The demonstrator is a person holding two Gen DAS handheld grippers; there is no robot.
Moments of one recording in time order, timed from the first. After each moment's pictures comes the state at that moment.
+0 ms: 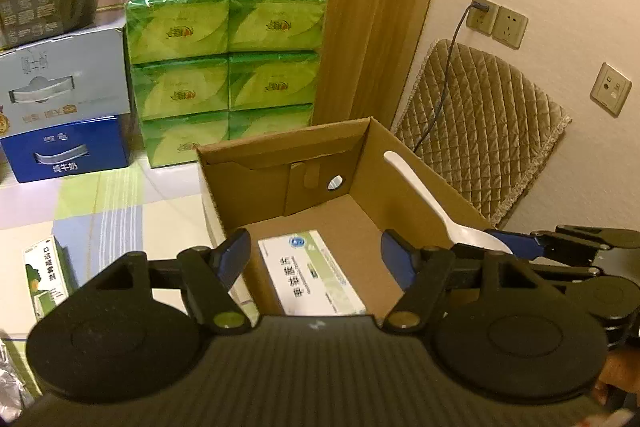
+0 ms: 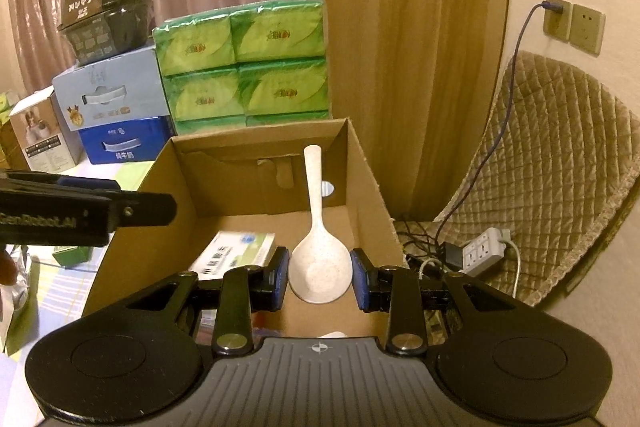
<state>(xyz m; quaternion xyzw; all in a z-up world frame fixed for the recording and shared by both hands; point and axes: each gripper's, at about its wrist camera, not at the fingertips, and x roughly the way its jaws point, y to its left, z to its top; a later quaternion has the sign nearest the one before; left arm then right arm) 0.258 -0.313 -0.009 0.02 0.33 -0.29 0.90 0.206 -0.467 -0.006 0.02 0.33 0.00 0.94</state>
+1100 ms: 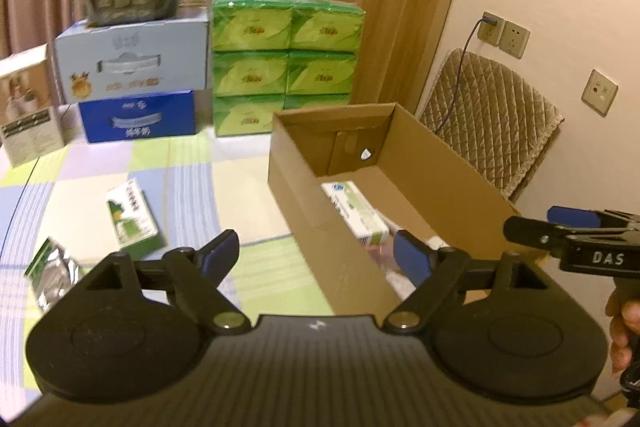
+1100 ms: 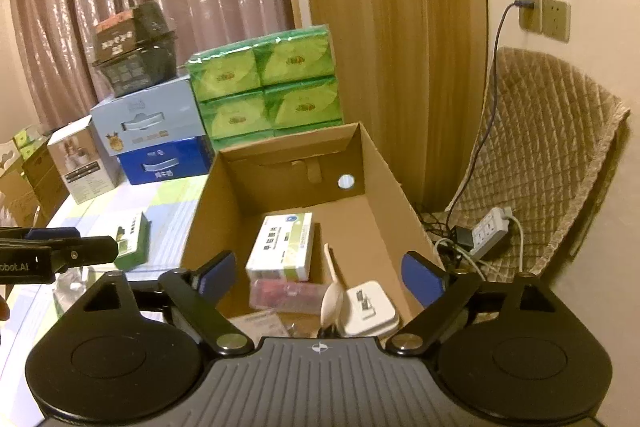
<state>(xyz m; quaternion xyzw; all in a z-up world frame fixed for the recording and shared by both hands) 0.164 -0.209 0.012 0.00 0.33 -0.25 0.91 0.104 -0.440 0.032 0.07 0.30 0.00 0.95</state>
